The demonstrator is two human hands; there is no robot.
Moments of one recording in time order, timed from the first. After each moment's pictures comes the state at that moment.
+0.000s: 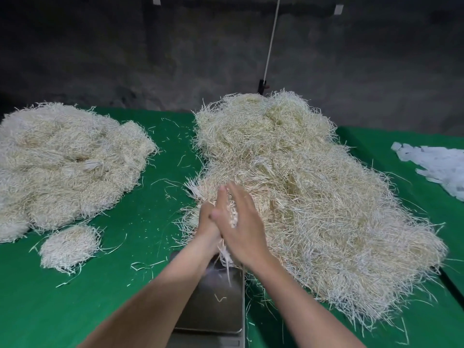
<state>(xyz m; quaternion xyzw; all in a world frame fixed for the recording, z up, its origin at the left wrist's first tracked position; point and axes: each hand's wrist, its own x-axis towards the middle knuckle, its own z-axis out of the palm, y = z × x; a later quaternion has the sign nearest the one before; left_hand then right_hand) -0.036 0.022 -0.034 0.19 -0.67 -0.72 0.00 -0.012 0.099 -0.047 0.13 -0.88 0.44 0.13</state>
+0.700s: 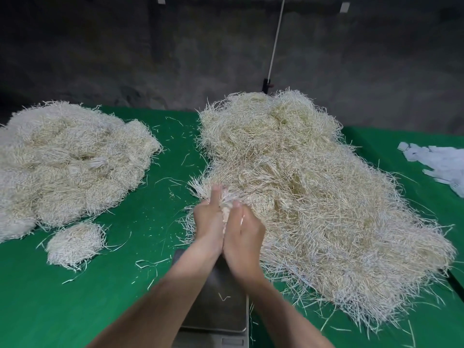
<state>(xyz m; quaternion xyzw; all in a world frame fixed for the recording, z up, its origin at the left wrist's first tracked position) -0.024 0.020 -0.017 0.23 -0.55 -0.80 0.02 0.002 0.070 -0.046 -0.03 -0.78 0.57 0.25</state>
